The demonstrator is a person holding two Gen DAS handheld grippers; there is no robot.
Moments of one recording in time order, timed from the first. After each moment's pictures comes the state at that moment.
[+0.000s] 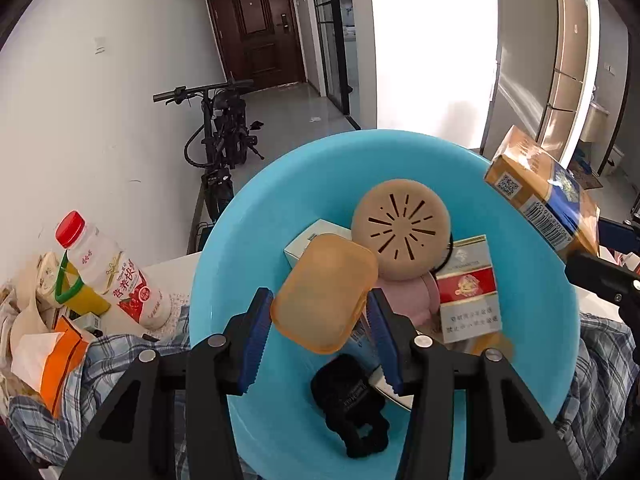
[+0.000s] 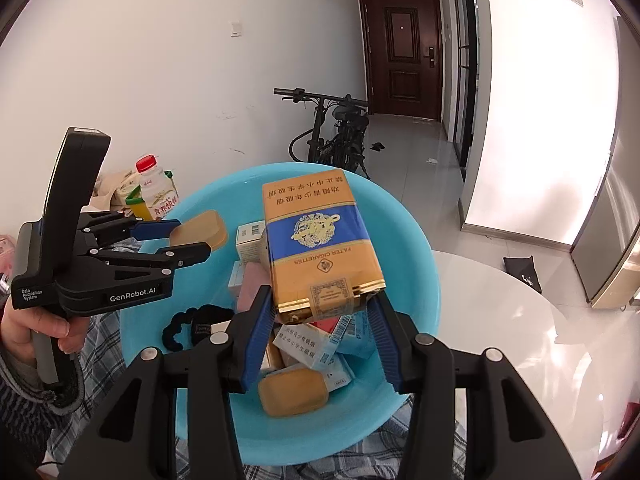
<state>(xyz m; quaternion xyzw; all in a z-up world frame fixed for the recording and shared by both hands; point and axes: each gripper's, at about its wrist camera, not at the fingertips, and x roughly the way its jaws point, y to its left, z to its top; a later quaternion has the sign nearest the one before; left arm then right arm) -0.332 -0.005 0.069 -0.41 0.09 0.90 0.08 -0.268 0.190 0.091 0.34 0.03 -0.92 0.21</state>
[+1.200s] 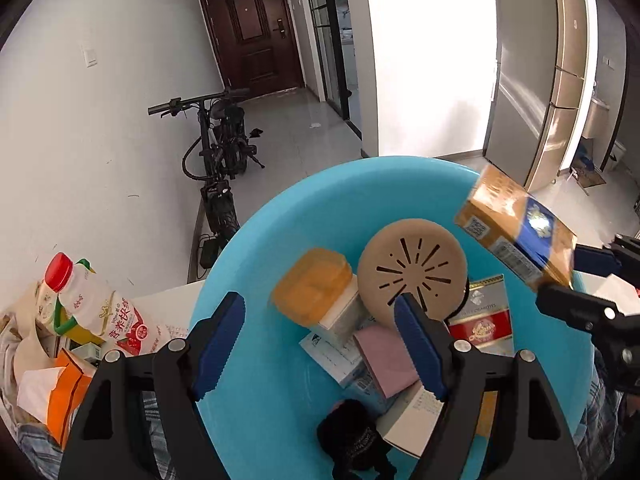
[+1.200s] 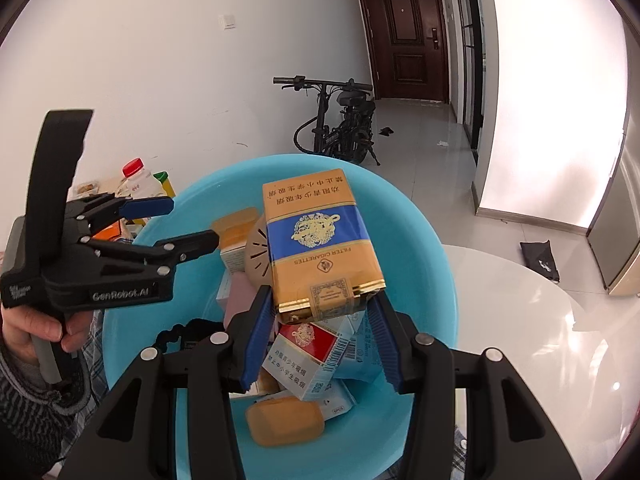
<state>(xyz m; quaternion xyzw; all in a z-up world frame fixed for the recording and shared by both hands) -0.364 0.003 0.072 -0.40 0.11 0.91 0.08 -0.313 0.190 0.078 0.38 -0.01 -0.90 0.23</state>
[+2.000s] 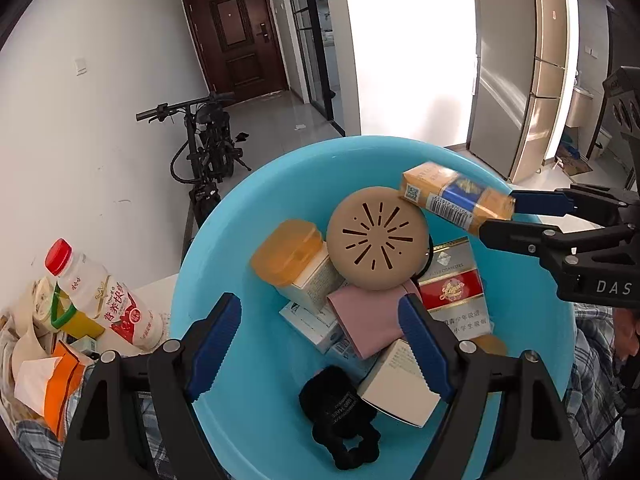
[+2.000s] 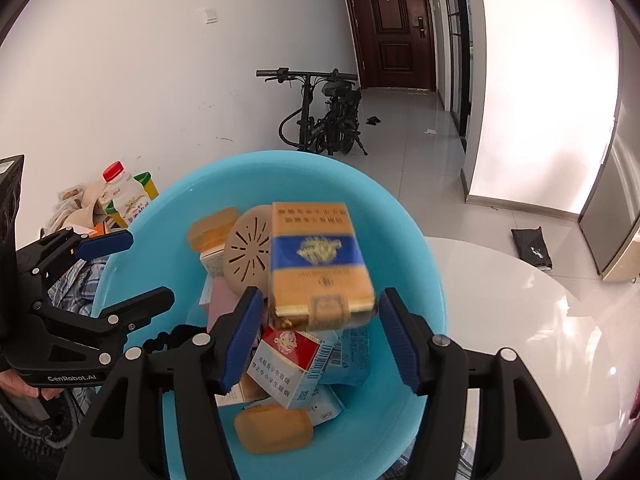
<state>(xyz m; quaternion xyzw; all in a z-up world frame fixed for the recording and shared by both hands) -0.321 0.011 0.075 -0.40 0.12 0.90 0.11 -0.318 0.196 0.081 0.39 0.00 -0.90 0.20</state>
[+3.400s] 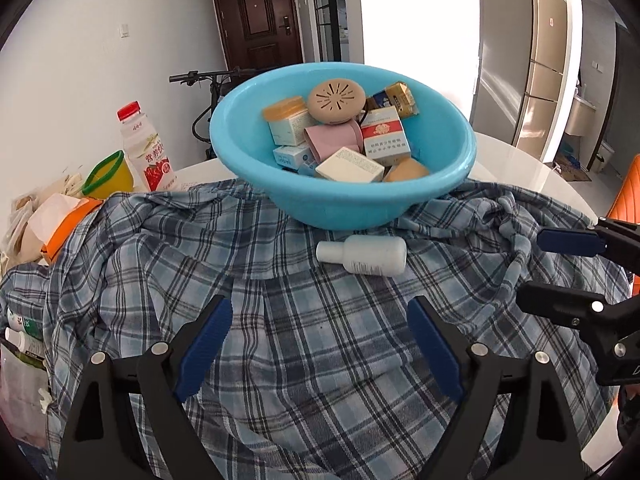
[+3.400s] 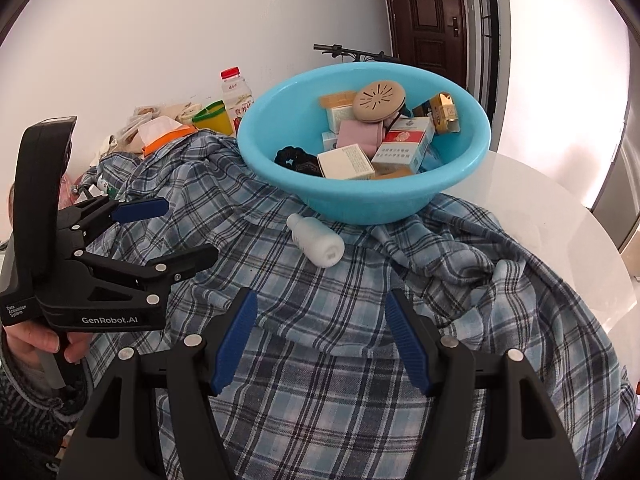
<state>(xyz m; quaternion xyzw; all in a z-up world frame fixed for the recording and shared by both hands) -0.094 -0.013 0.026 -0.41 0.08 0.91 0.08 -0.076 0.174 0.040 0.40 0.03 -0.88 0.25</state>
